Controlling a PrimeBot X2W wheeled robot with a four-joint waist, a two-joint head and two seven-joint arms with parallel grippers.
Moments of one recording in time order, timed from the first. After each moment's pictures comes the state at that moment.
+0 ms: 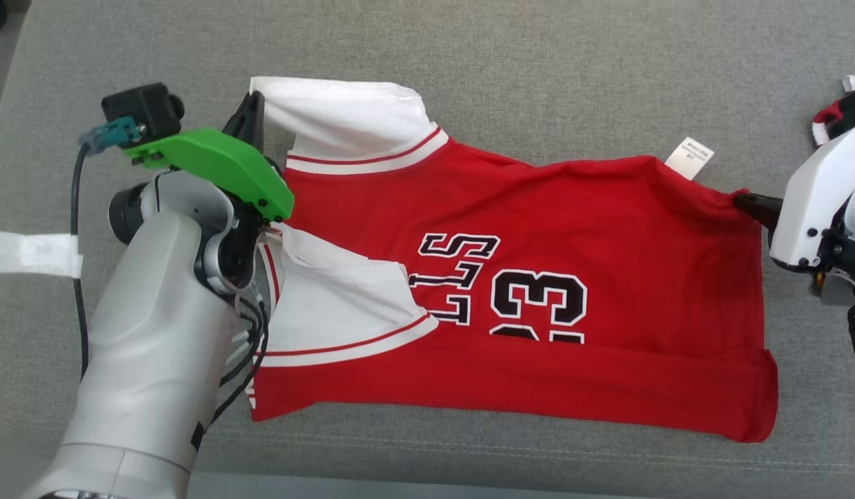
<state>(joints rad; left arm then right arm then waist) -0.86 0.12 -0.36 0.76 -0.77 0.00 0.03 -0.53 -0.26 -0.17 0.03 0.45 0.13 1.13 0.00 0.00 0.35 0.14</state>
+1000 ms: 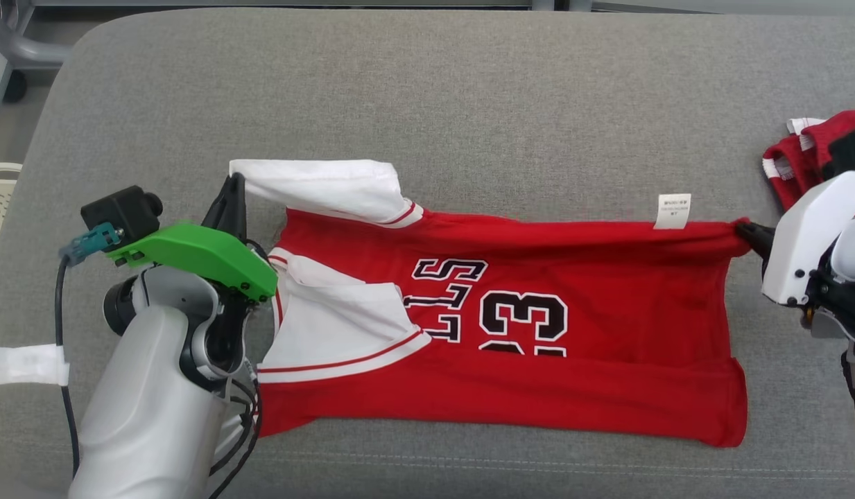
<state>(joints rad) -0.57 0.17 -0.30 0.49 -0.84 0.07 0.01 -0.43 -0.29 -0.13 0.06 0.45 0.13 0.97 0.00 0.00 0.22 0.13</state>
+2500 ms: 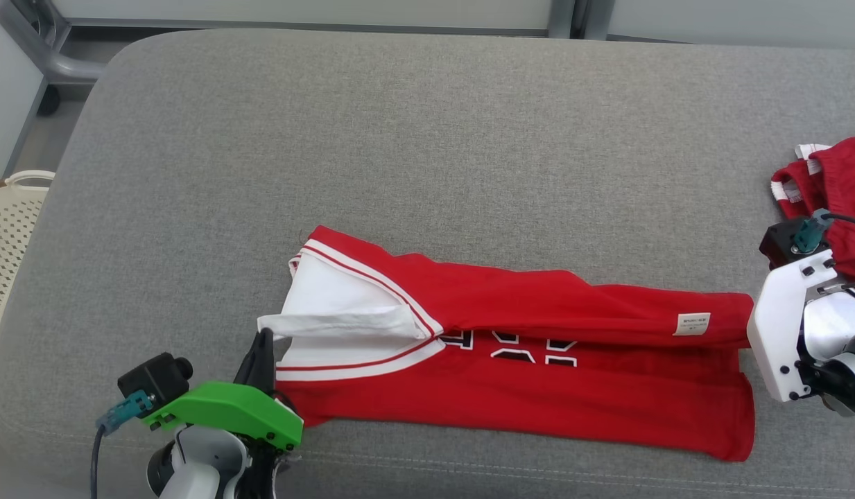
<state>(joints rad) -0.15 0.15 -0.30 0.26 -0.92 0.15 -0.03 -0.28 -0.56 0.19 0.02 0.42 0.13 1.05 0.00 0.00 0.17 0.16</state>
